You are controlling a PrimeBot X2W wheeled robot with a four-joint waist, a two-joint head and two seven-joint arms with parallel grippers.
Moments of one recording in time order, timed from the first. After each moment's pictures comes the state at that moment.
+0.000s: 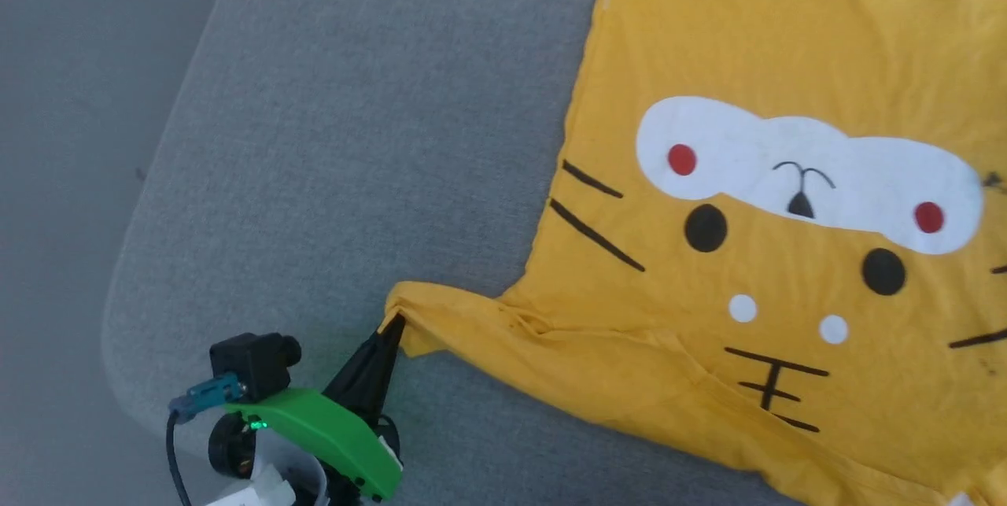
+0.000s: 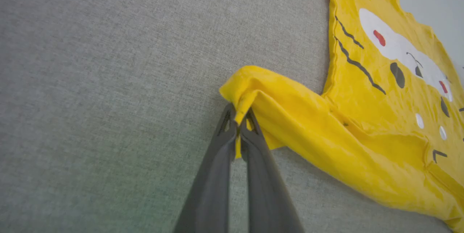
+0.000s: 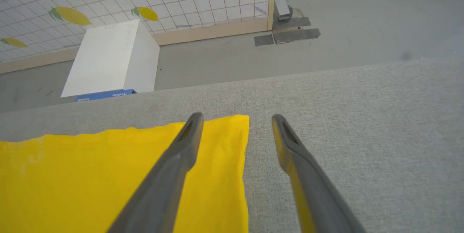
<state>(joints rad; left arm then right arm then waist) -0.04 0.36 -0.43 -0.12 -0.83 0.09 0.03 -0.95 -0.25 -0.57 0.52 -0.07 0.13 0.58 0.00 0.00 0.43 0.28</state>
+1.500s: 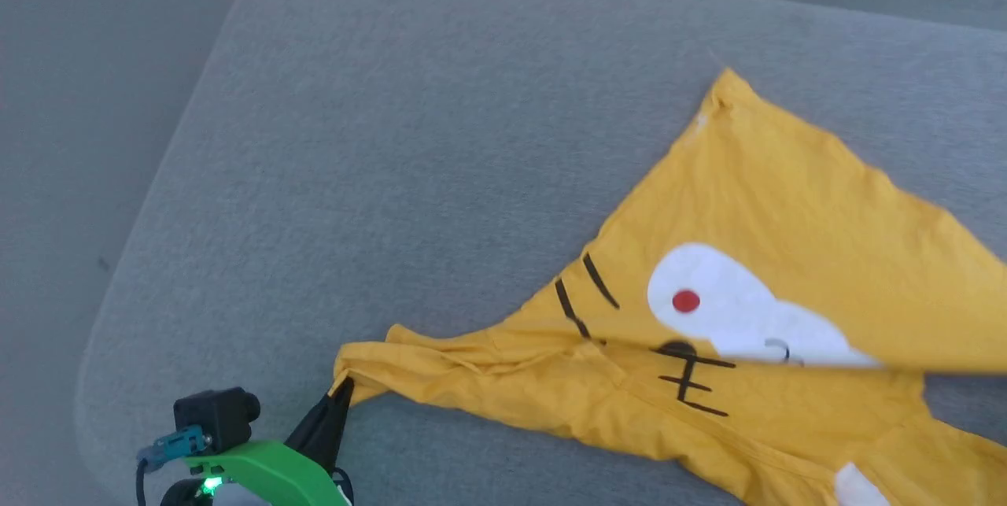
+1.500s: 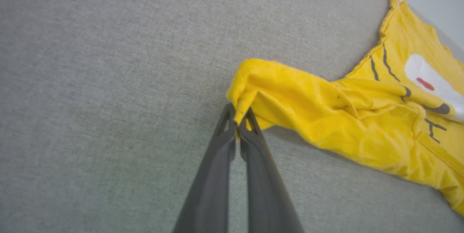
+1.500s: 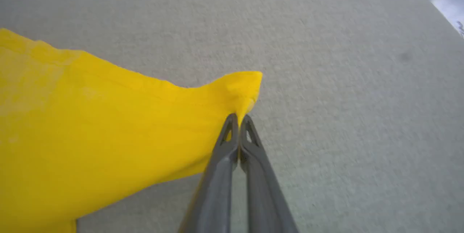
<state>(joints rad) 0.07 0.43 -0.41 -0.10 -0.84 0.14 0.03 -0.12 -0.10 -0.67 0.03 0.05 0.13 0.43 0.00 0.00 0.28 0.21</state>
